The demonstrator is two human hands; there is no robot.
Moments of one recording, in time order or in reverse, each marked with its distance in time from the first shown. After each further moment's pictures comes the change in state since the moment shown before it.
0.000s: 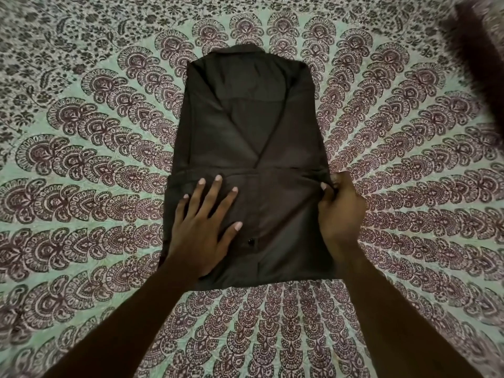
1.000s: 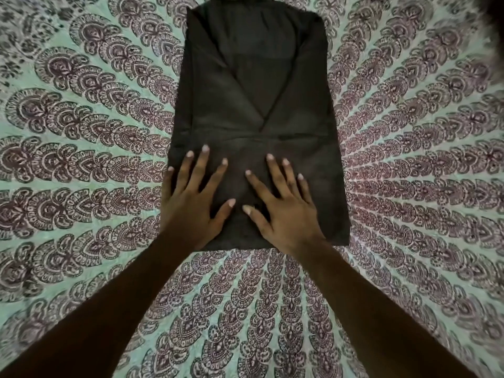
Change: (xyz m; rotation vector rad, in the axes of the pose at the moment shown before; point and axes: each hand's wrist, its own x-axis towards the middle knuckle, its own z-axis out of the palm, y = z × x) left_hand -0.029 -0.014 -0.005 0.010 0.062 -0.043; right_hand -0.091 -0.017 0.020 -0.393 -0.482 -0.649
